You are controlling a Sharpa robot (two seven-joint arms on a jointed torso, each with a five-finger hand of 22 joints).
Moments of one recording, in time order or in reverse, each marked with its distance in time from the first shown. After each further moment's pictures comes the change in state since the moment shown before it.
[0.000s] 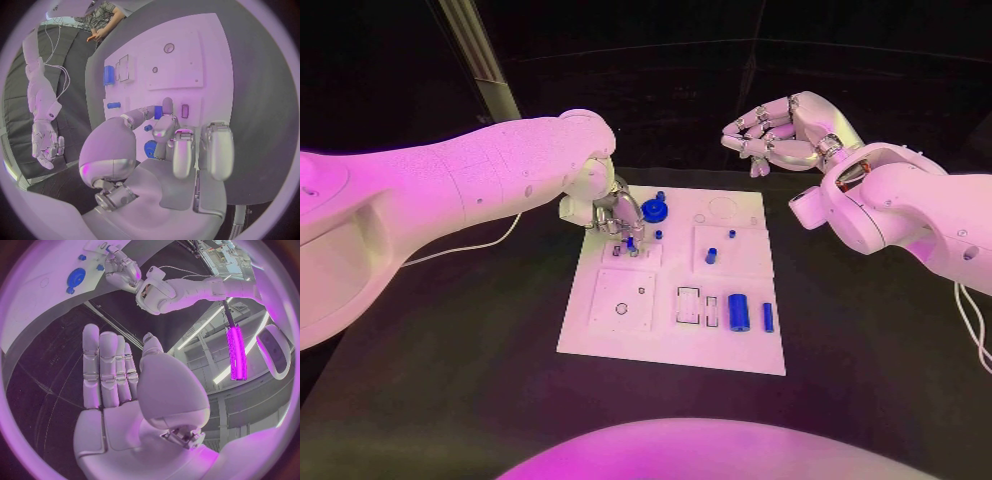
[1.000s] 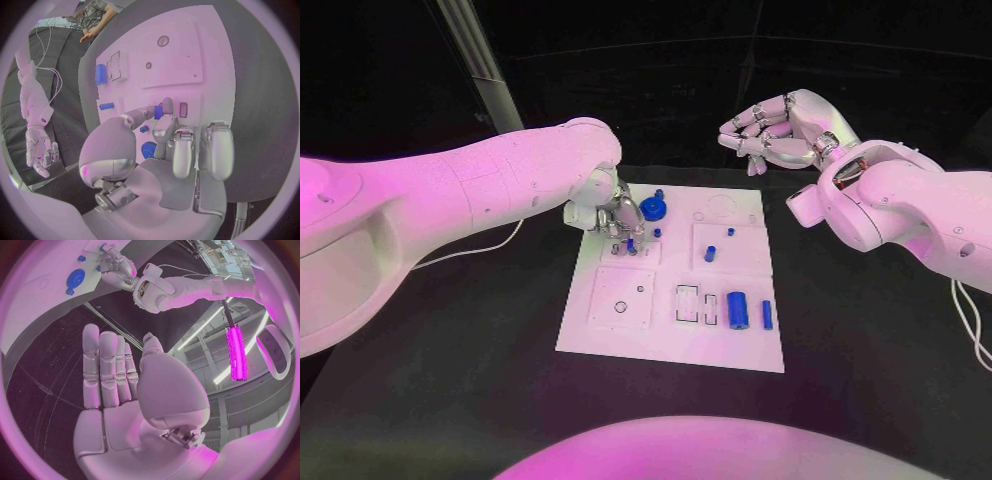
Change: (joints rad) left arm -0.023 0.018 0.000 -0.003 -0.065 -0.042 0.000; left_hand 0.000 0.000 -0.001 -0.001 0.000 0.000 0.000 0.002 0.000 -0.003 0.000 0.000 0.000 0.000 0.000 0.000 0.000 0.000 0.000 0.000 0.000 0.000; right arm 0.000 0.005 0.000 -0.001 -0.004 0.005 -0.002; right_hand 0.000 0.000 -0.002 0.002 -0.005 0.000 0.000 0.000 0.000 0.000 0.000 0.000 -0.001 0.000 0.000 -0.007 -0.001 0.000 0.000 0.000 0.000 -0.002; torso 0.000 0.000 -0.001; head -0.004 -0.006
